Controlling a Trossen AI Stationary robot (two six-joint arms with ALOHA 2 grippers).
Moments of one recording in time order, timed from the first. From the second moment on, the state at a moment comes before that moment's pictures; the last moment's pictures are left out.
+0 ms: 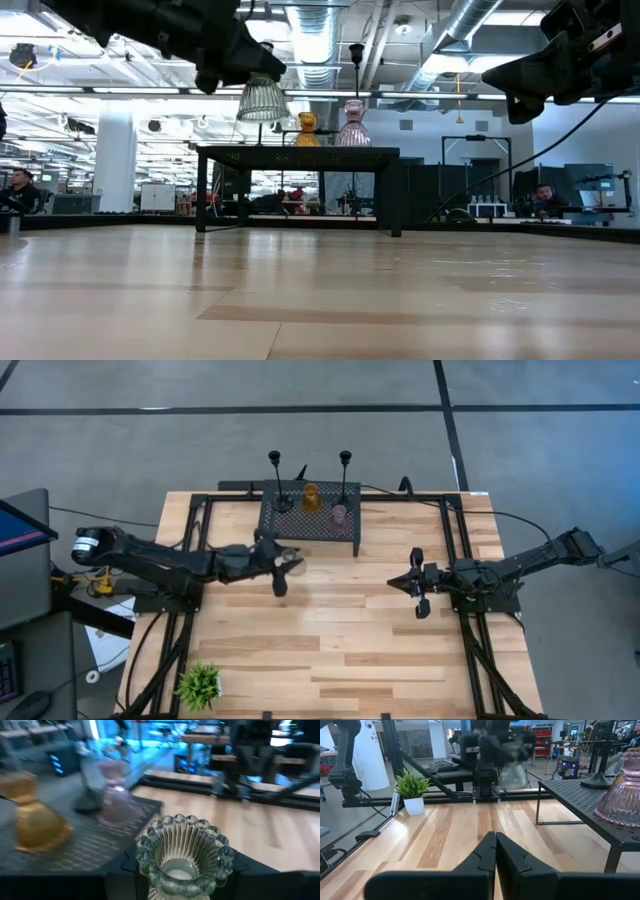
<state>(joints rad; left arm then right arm) -0.07 0.99 0.55 0.43 -0.42 -0.02 0.23 0.62 0.06 0.53 0.24 0.05</state>
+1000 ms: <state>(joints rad) 0.34 1.02 0.55 0.43 -0.38 -0.07 0.23 0.62 0.06 0.50 0.25 0.05</state>
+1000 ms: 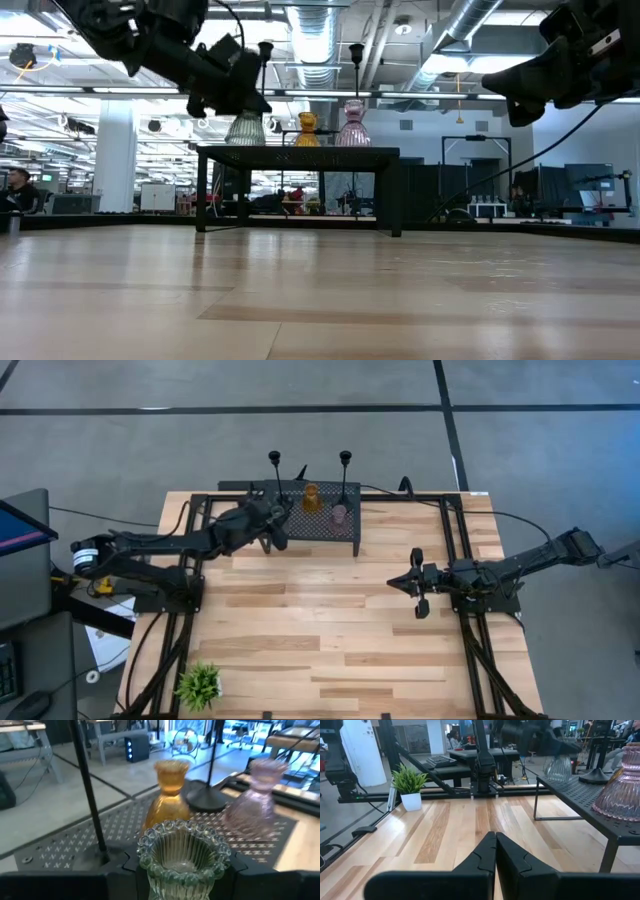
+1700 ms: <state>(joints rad) 0.37 1.12 0.56 0.57 -0.38 -0.07 0.23 0.61 0.06 0.50 0.25 0.05</state>
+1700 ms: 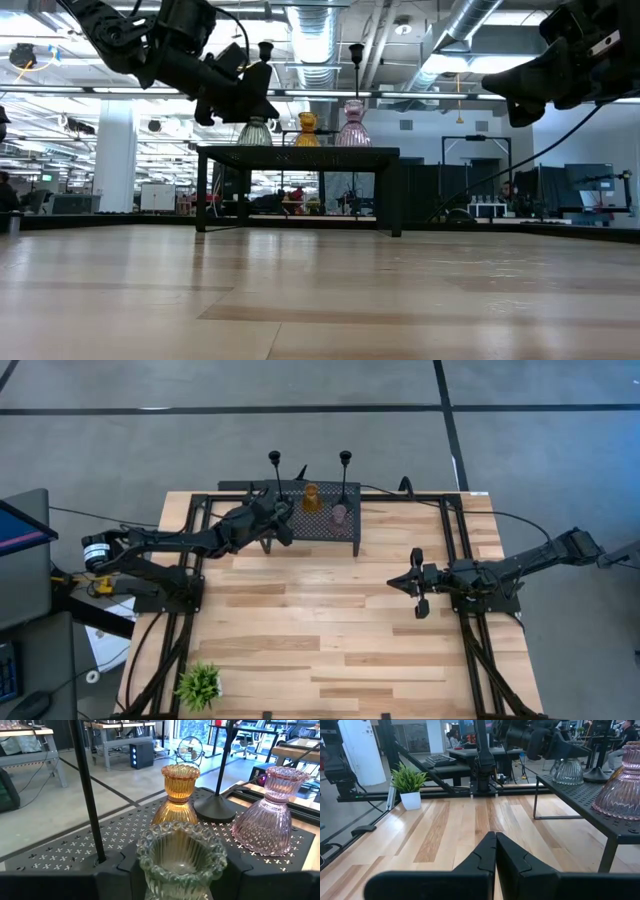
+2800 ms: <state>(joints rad) 0.37 1.12 0.55 0.63 -0.38 -0.07 0.23 0.62 0.06 0.50 0.25 0.05</state>
